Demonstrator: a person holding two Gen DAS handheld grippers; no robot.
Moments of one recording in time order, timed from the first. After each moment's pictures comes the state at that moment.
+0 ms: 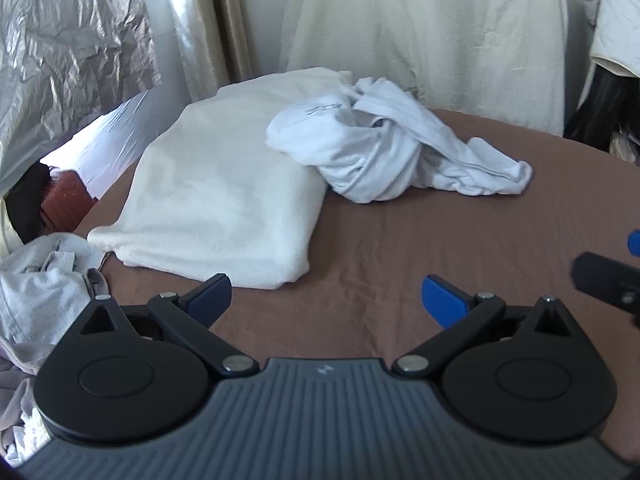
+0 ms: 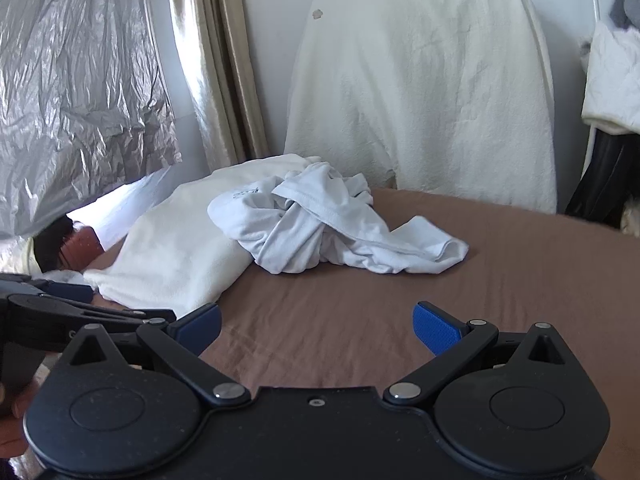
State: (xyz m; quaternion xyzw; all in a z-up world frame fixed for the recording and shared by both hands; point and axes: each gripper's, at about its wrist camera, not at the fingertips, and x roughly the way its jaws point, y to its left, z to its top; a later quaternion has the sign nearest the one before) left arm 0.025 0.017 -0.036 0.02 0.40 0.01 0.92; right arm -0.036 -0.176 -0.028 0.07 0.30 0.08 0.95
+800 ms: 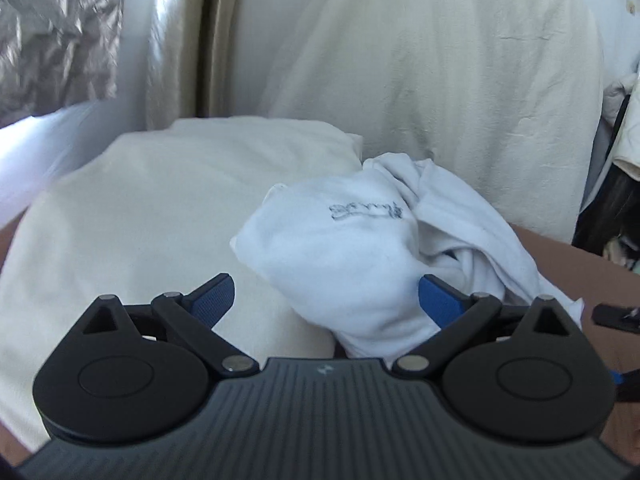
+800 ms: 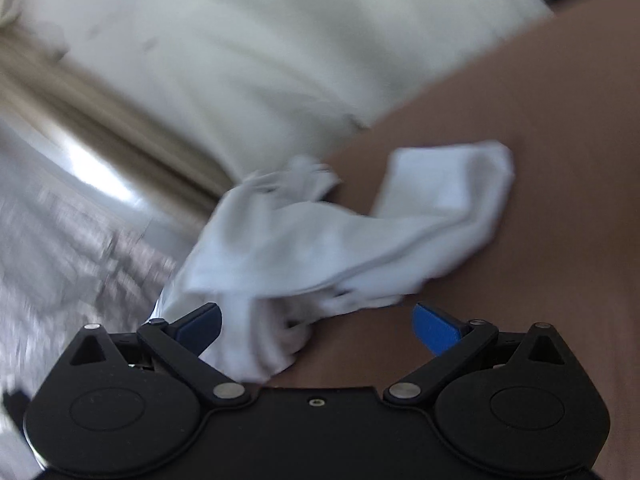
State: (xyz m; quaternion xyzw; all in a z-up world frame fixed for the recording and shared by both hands) left arm 0.241 0.070 -0.117 -0.09 0.31 -0.05 0.95; right arm 0.147 -0.275 -0.159 0.43 0.31 0.03 0.85
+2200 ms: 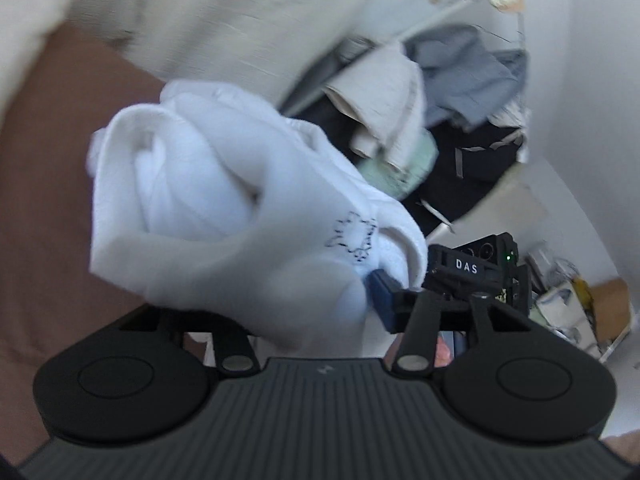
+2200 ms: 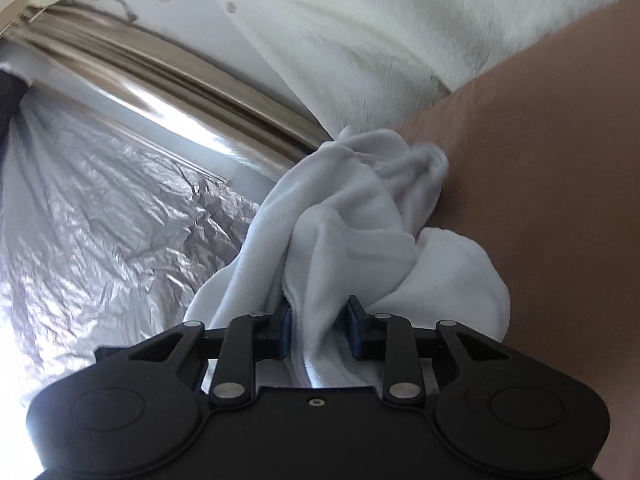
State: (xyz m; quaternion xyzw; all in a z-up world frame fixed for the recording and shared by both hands) left arm 0.160 -0.014 -0.095 -0.30 0.38 -0.48 0.73; right arm 0.092 -0.282 -0.064 0.41 0.33 0.22 0.83
